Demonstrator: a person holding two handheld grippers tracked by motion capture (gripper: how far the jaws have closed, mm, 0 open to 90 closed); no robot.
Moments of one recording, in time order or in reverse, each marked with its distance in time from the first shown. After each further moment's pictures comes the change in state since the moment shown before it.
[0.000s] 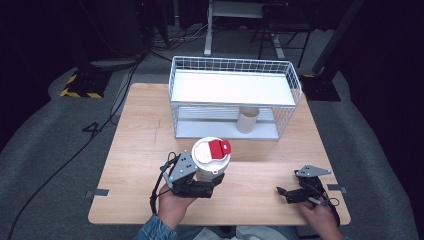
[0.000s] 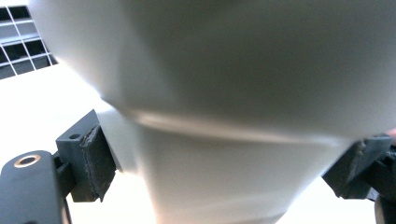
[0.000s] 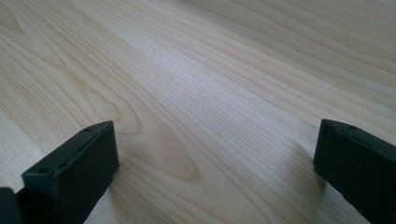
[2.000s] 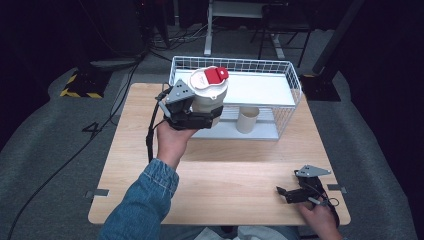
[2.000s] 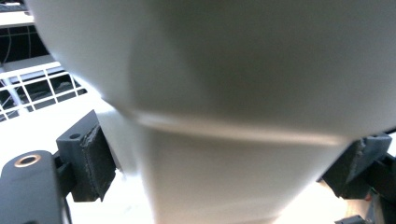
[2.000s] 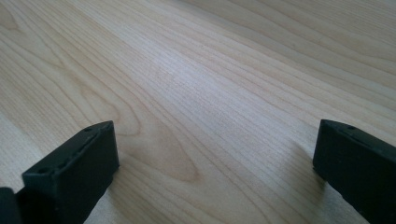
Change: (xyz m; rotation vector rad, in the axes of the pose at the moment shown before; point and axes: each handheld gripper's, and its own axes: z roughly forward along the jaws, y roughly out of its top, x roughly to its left) left arm 0.078 0.132 0.016 -0.057 0.088 0.006; right arm 0.000 0.000 0.000 -0.001 -0.004 -0.001
